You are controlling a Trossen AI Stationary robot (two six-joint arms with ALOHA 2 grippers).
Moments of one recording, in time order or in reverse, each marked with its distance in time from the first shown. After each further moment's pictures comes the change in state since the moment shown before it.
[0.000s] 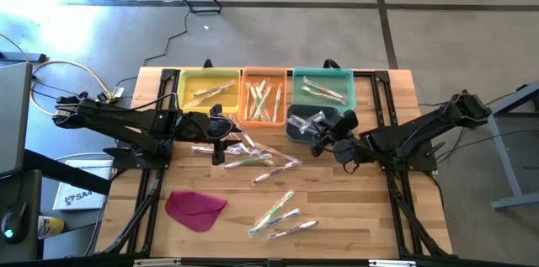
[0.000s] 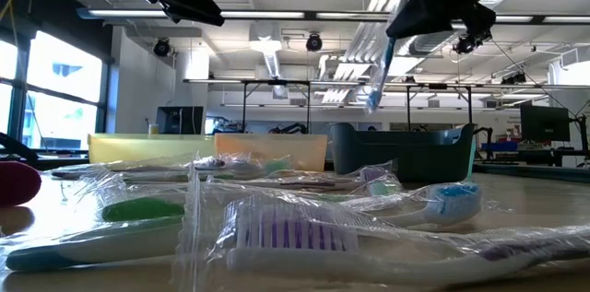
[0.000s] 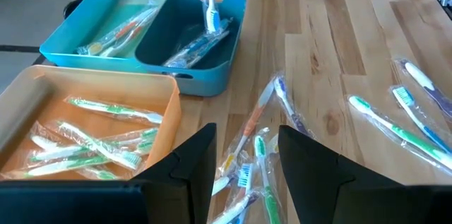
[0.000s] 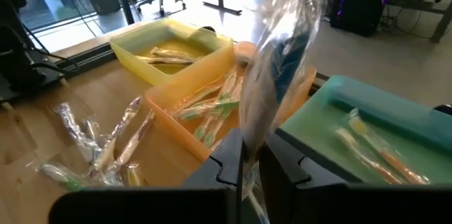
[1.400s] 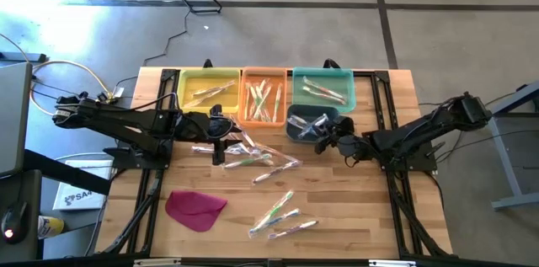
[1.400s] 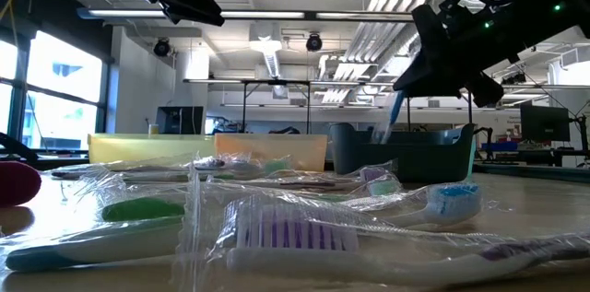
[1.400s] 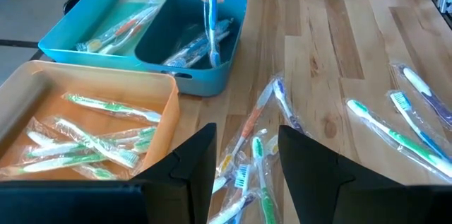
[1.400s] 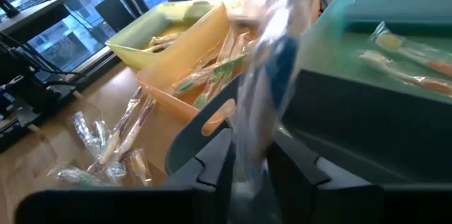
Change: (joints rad) left arm 0.000 0.000 0.000 0.002 0.000 -0.028; right arm -0.105 0.002 -0.357 0.480 -0.172 0.174
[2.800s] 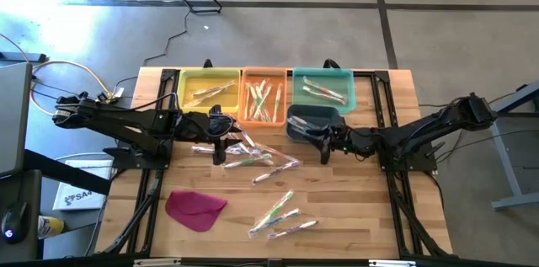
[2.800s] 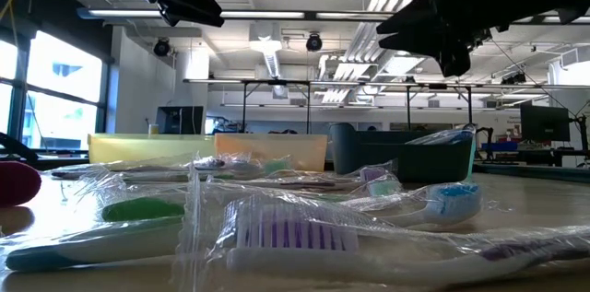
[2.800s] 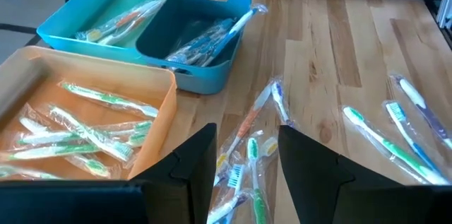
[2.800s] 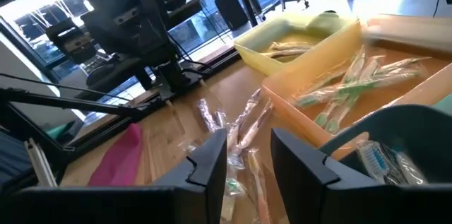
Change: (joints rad) left arm 0.000 0.000 0.000 -0.002 -0.005 -0.070; right arm -0.013 -0.091 0.002 0.240 -0.355 -0.292
